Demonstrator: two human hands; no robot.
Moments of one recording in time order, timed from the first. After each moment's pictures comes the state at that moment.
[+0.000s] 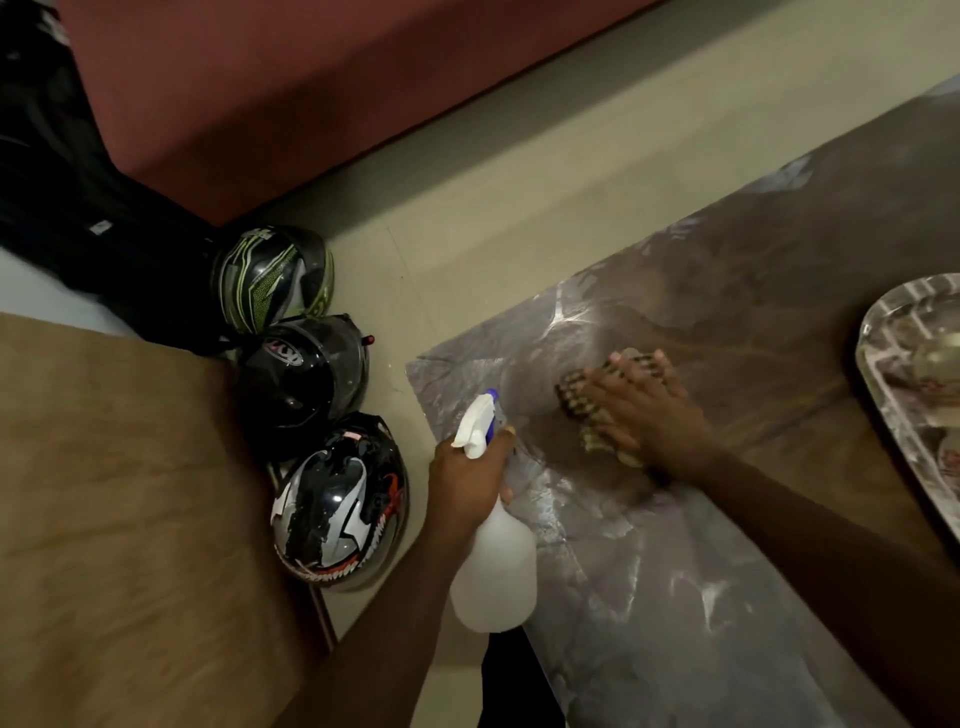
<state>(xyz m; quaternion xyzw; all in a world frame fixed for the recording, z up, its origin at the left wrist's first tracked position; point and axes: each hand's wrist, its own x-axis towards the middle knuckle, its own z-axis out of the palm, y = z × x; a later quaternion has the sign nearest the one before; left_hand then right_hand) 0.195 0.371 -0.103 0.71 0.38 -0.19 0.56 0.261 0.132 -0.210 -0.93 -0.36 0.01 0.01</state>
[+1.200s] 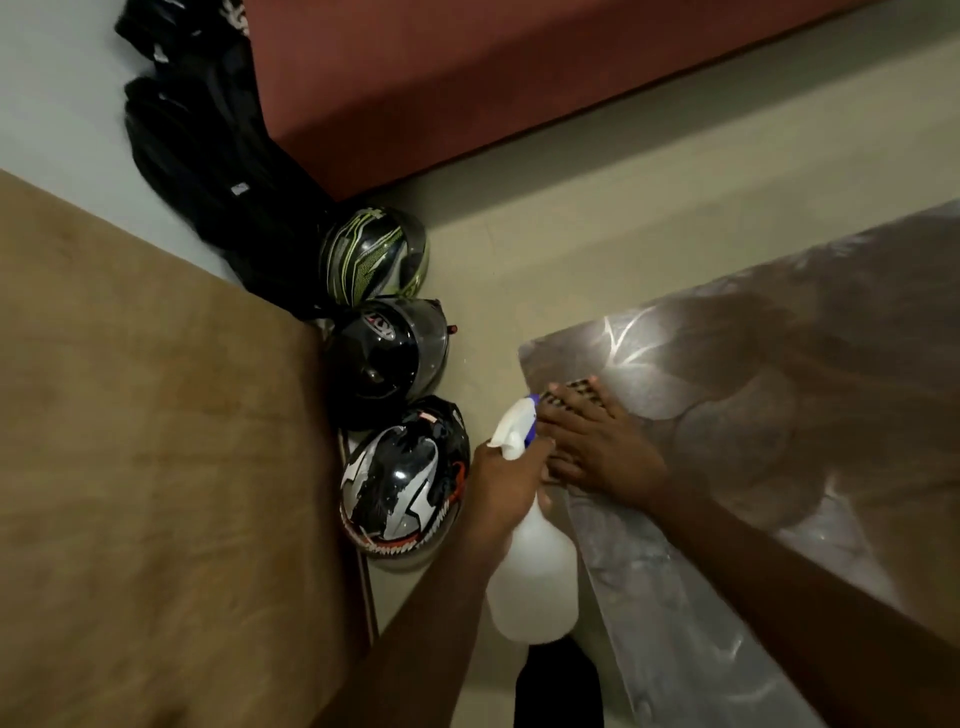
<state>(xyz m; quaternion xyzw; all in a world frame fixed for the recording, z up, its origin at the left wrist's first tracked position) 0.161 0.439 -0.121 0.64 0.42 -0.12 0.63 0.237 0.302 -0.205 -0.87 -0.48 0.04 0.11</state>
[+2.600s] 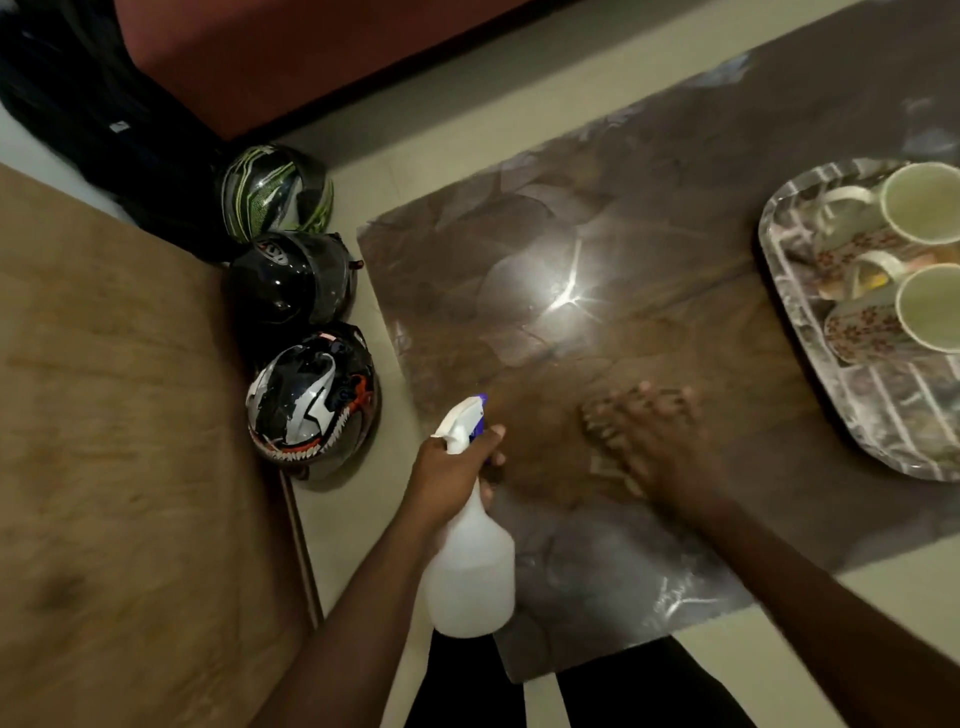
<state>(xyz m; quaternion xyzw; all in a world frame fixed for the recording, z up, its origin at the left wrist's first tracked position) 0.024 0.260 -0.095 0.64 0.41 -0.18 0.62 0.072 0.000 -0.203 -0.95 -0.30 0.06 0.06</state>
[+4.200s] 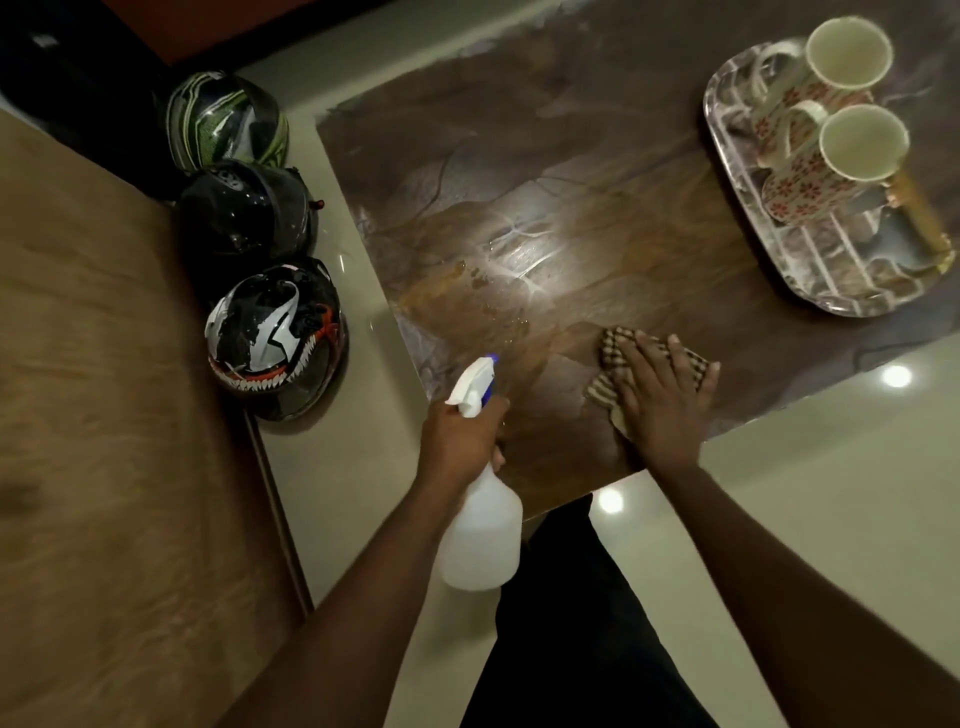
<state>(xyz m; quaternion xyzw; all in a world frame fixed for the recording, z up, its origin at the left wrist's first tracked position) -0.089 0.205 -0.095 0.69 0.39 -0.20 0.58 -0.048 -0.022 -0.200 -0.99 -0.02 0.02 0.10</state>
